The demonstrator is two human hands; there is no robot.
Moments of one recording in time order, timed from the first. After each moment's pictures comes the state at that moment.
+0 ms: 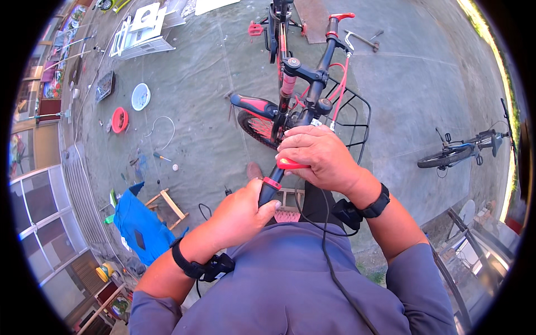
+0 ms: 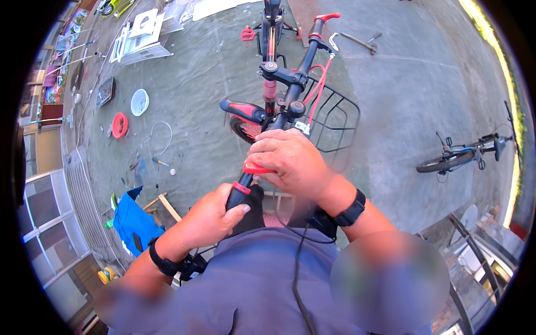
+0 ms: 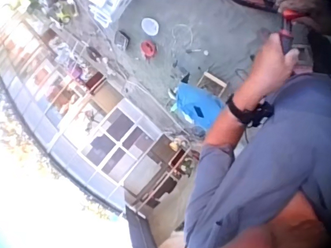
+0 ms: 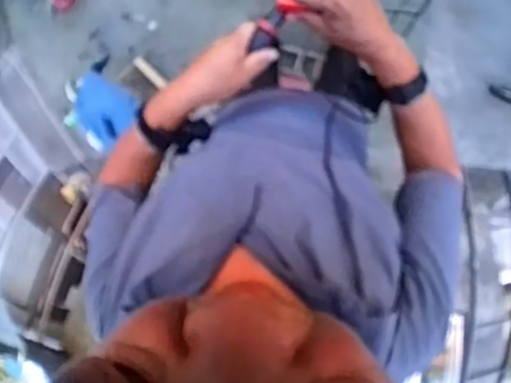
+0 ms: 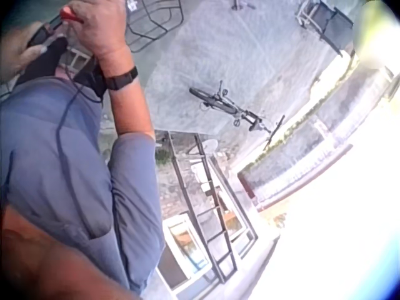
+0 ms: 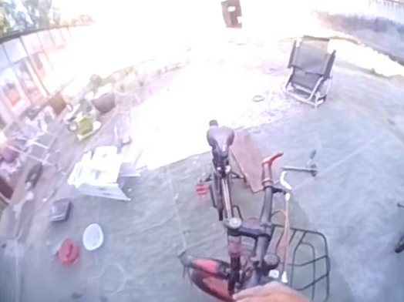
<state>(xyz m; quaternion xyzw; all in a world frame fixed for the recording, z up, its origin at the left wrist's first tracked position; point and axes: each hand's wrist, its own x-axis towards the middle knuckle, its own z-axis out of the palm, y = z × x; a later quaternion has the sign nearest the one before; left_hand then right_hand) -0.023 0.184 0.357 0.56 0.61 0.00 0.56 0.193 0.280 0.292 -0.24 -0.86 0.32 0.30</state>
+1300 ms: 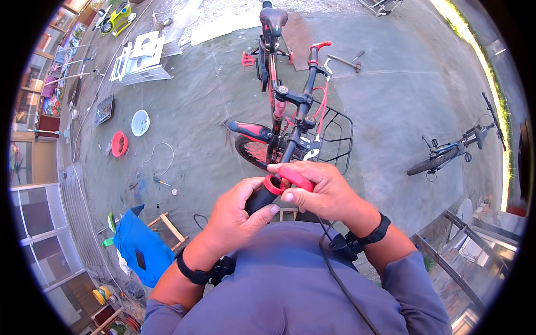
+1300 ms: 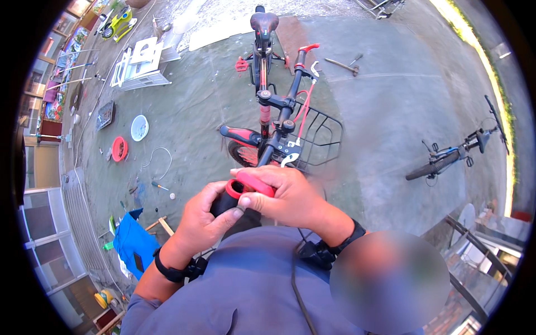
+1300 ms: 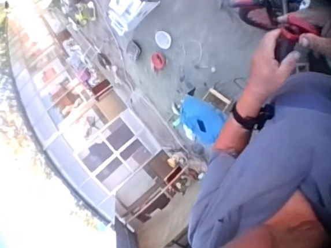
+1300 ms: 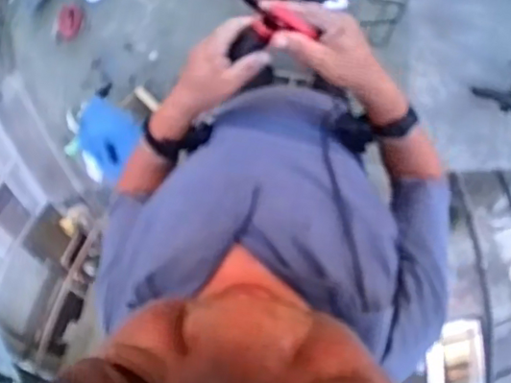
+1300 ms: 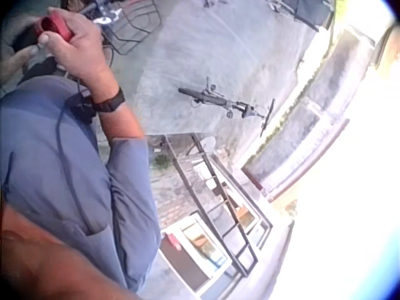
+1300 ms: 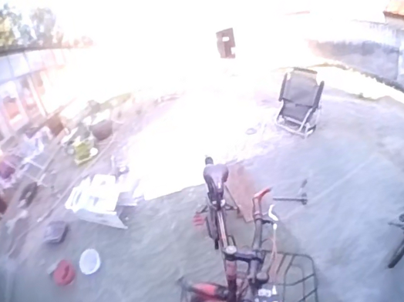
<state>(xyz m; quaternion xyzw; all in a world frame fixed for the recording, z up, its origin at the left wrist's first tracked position) -0.033 0.177 0.410 0.60 0.54 0.28 0.52 0.187 0.225 0.392 -0.36 -0.58 0.66 0.31</state>
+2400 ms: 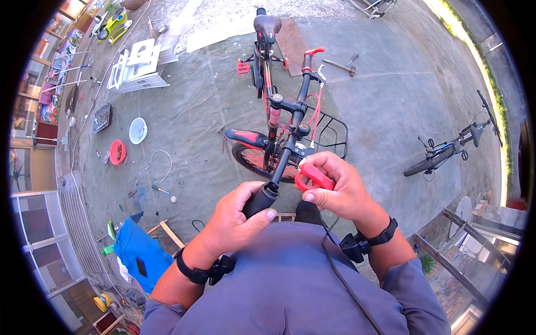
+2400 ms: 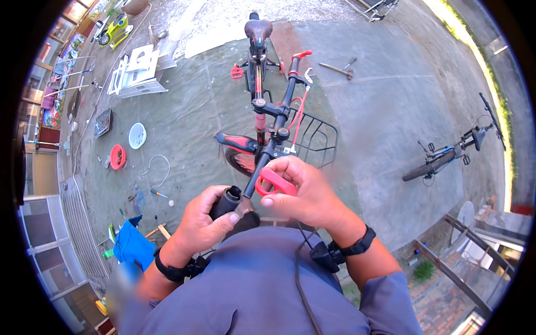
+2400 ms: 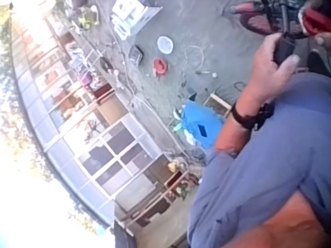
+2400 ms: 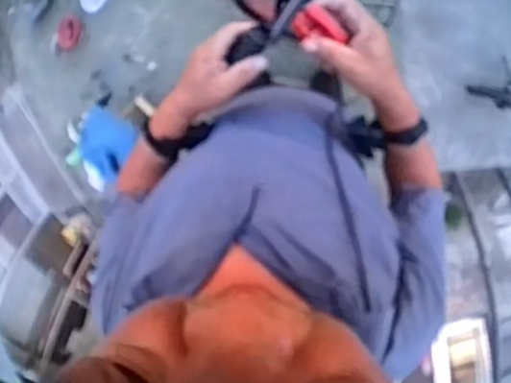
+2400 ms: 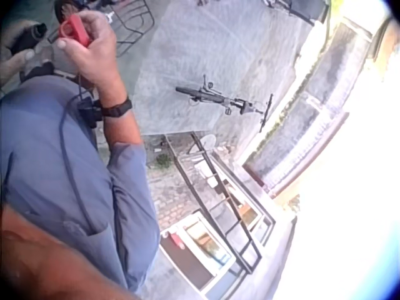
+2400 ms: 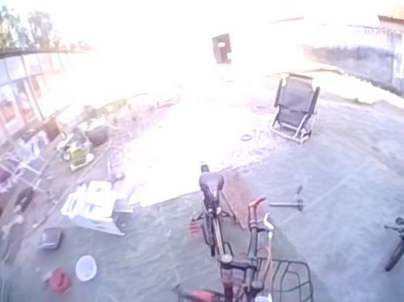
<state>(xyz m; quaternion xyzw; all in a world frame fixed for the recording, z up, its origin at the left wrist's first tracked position) -0.034 0.188 0.409 0.59 0.48 0.30 0.57 0.217 0.227 0.411 -0.39 -0.42 0.74 0.35</state>
